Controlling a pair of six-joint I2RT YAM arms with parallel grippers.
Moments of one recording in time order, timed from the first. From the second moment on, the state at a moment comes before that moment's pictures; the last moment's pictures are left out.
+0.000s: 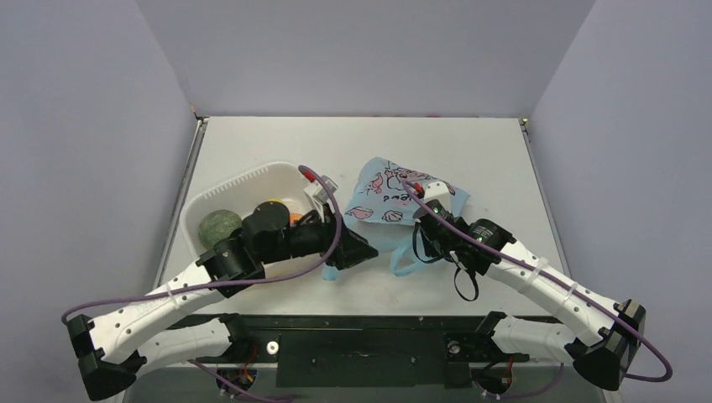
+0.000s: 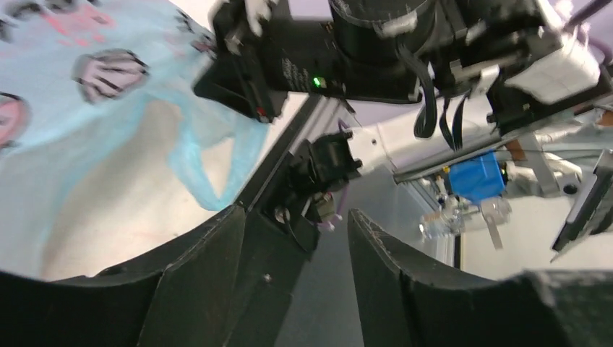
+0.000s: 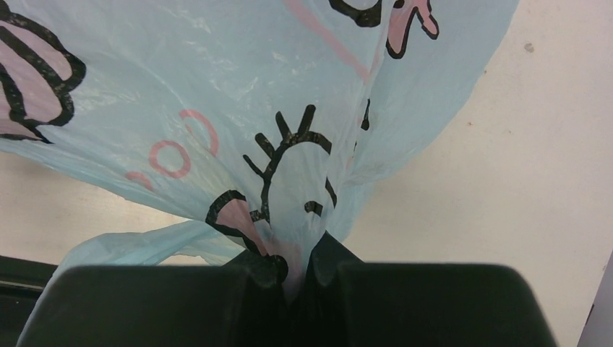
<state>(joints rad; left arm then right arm) -0.90 0.93 0.96 -0.21 0.31 -0.71 0.83 1.08 1.00 -0.90 0.44 0.39</state>
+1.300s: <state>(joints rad) -1.08 1.66 0.90 0.35 -0.54 -0.77 0.82 0.99 0.95 -0.89 0.37 0.40</state>
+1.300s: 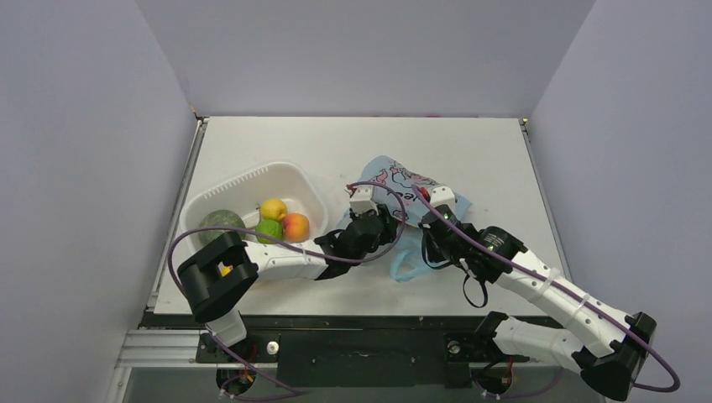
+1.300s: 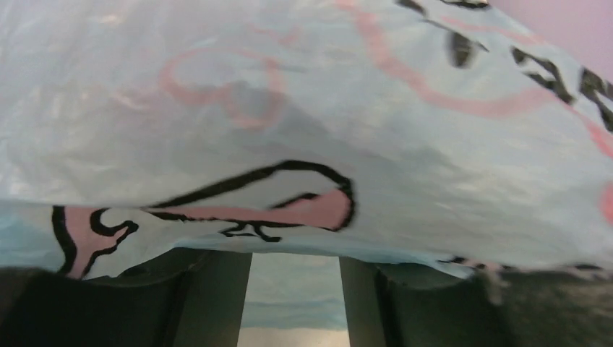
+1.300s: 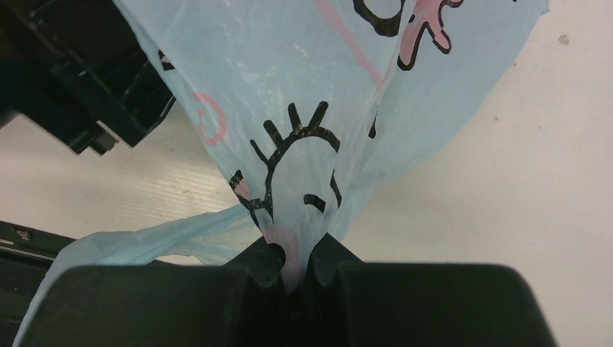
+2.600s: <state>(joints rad) -1.04 2.02 0.98 0.75 -0.84 -1.20 0.82 0.98 0.97 -0.88 0.28 0.41</state>
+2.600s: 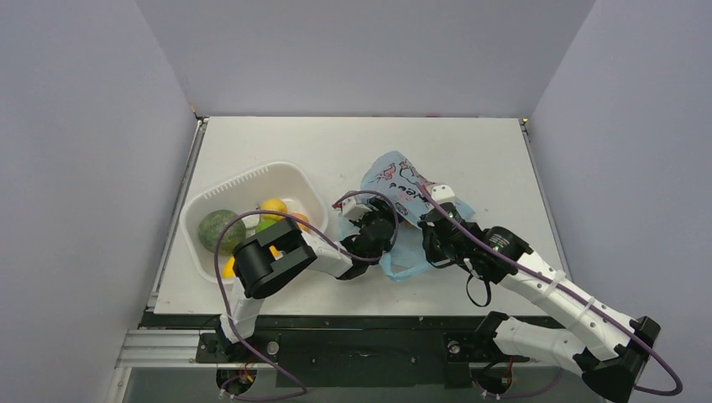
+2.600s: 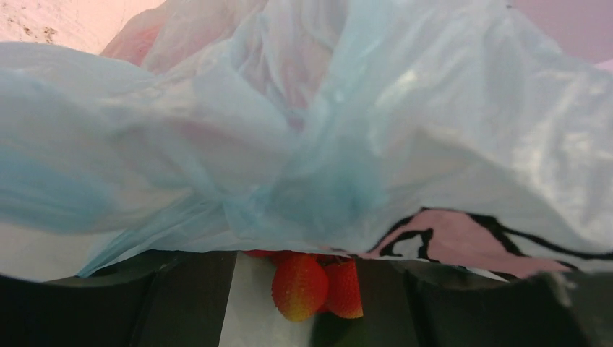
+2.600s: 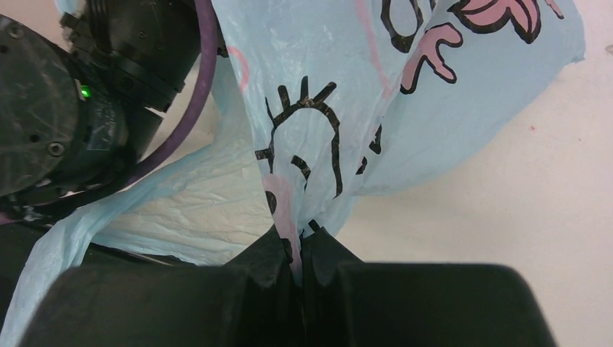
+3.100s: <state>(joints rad) -1.04 2.16 1.05 0.96 -0.97 -1.25 0.82 0.96 1.00 -0.90 0.28 0.41</state>
